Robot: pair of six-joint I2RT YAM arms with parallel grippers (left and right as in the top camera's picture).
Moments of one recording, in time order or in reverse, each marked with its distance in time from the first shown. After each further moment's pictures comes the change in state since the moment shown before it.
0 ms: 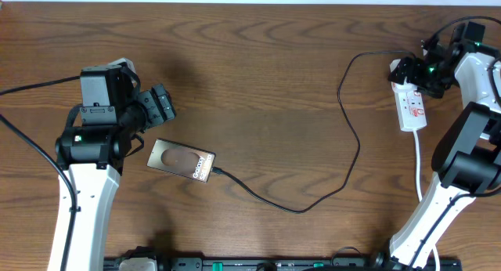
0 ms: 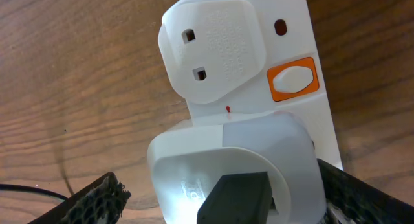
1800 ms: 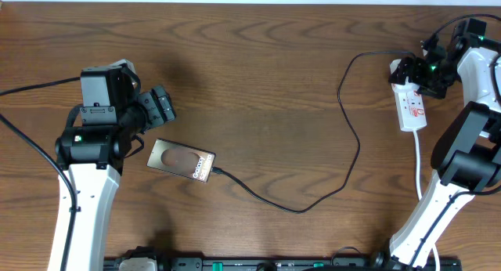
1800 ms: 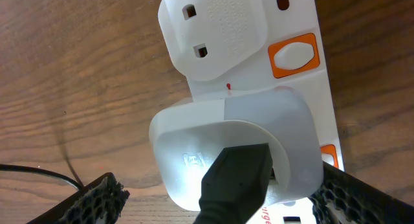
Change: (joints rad) left arm 0.000 0.000 0.000 -0.014 0.000 0.000; right arm -0.001 0.022 0.076 -0.119 0.015 -0.026
